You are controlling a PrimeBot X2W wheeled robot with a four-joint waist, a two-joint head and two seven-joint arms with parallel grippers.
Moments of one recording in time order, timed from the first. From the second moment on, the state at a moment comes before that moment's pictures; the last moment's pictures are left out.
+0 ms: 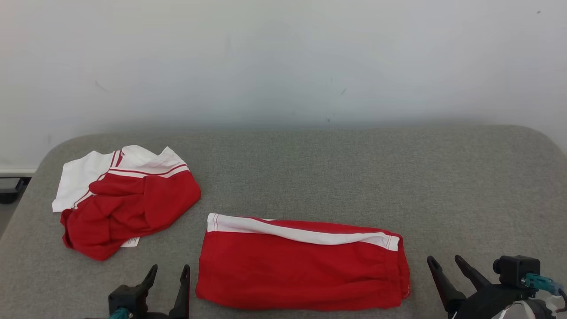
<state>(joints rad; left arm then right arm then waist) -0.18 0.22 -0.52 0.52 -0.42 0.12 -0.25 -0.06 -0.43 0.42 0.25 0.84 -0.08 -0.07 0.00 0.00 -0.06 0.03</state>
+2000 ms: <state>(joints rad) -0.02 0.10 -0.31 0.17 -0.13 0.12 -0.20 -0.36 -0.43 0.52 0.69 0.80 -0.03 0.24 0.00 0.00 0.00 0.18</state>
